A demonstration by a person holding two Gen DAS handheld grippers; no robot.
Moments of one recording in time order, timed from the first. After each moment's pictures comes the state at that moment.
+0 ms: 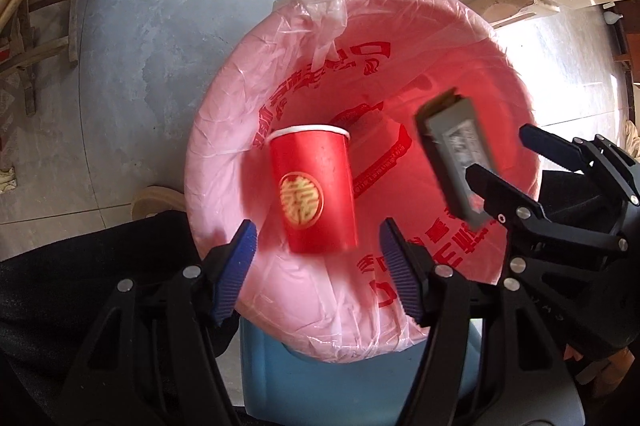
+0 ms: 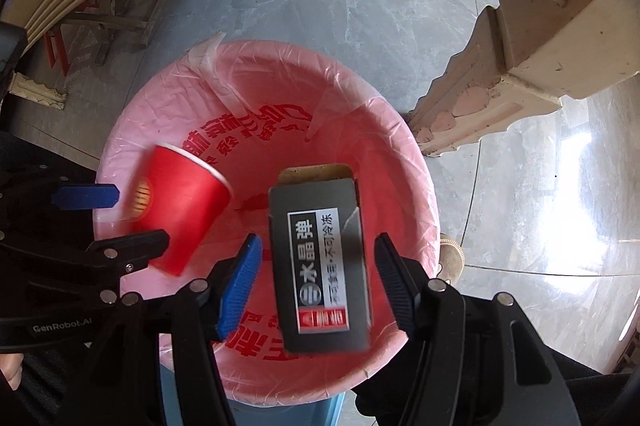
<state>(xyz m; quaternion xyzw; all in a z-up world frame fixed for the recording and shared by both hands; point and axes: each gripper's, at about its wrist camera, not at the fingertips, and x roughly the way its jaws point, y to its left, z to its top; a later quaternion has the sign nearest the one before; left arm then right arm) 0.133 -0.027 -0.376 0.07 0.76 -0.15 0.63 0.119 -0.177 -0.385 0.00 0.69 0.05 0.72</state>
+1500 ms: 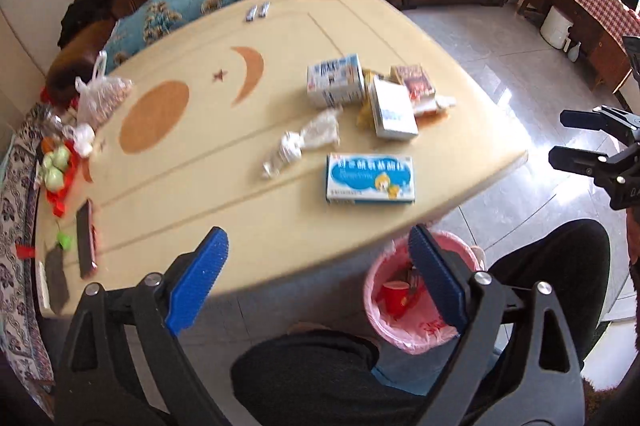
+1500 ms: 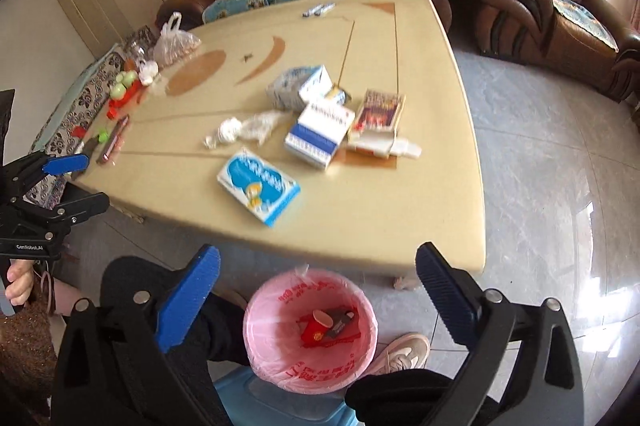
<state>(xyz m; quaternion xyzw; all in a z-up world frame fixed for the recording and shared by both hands) 0.171 0.050 0.015 0.17 0.48 -0.17 0.84 0.162 -0.236 -0.013 0.08 0.49 0.12 0.86</state>
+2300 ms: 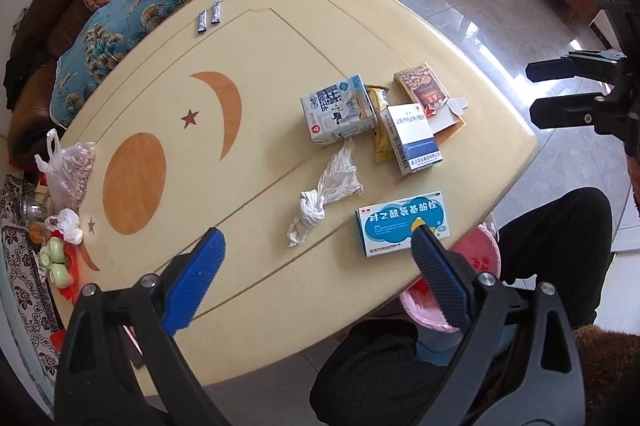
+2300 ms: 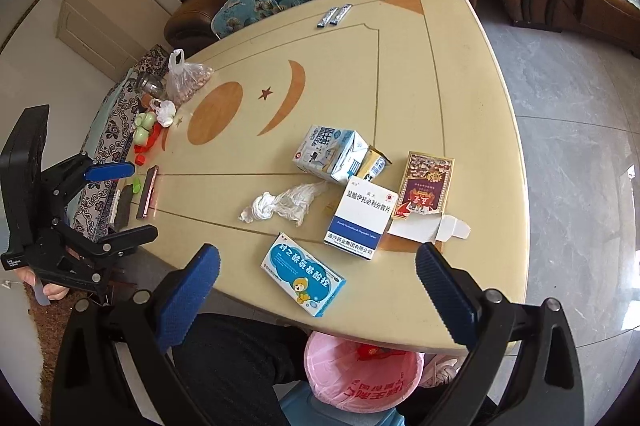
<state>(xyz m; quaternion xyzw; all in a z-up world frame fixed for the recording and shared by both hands) 0.302 0.017 0.004 0.26 0.55 -0.25 0.75 0.292 -0.234 -0.022 0.17 0.56 0.16 0.80</state>
